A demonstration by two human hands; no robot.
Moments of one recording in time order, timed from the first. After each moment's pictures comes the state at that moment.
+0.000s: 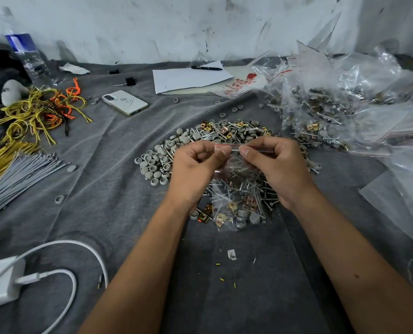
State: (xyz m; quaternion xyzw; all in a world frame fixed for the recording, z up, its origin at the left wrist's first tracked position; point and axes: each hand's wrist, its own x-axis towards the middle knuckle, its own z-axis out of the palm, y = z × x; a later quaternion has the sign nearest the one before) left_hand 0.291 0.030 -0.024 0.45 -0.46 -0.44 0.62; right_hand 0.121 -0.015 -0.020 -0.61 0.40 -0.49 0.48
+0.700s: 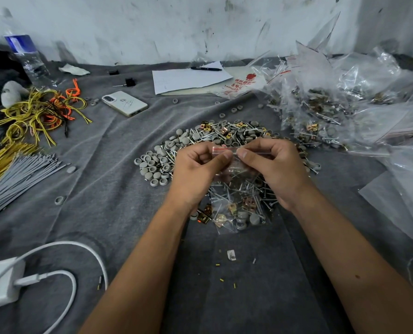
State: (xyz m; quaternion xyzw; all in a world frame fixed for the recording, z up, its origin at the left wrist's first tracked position) left_hand 0.290 0.026 -0.029 0.44 -0.47 -0.45 0.62; right_hand 0.120 -0.012 -0.017 -0.62 0.38 -0.47 0.50
